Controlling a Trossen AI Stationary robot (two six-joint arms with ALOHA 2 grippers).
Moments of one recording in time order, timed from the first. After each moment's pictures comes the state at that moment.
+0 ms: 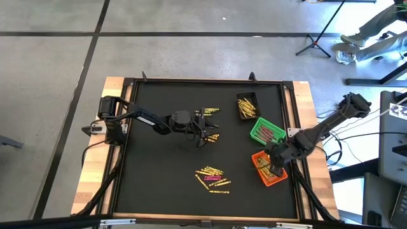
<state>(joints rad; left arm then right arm) 0.09 1.85 0.79 0.90 0.06 0.09 0.60 1.00 0.60 -0.89 -0.04 1.05</state>
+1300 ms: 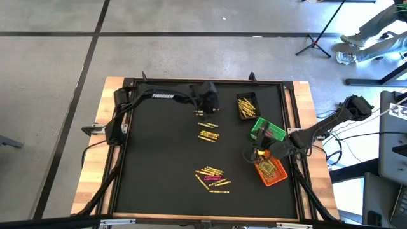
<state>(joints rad) 0.37 2.05 1.47 -0.37 0.12 0.14 0.49 1.01 0.35 0.12 0.85 0.06</state>
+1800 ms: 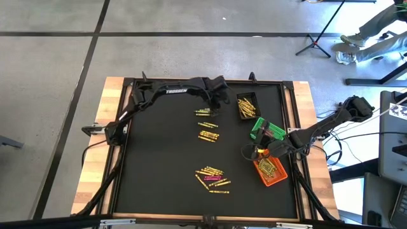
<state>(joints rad) 0.41 2.30 1.90 -0.69 0.08 0.19 0.45 1.01 0.28 0.13 0.80 0.13</state>
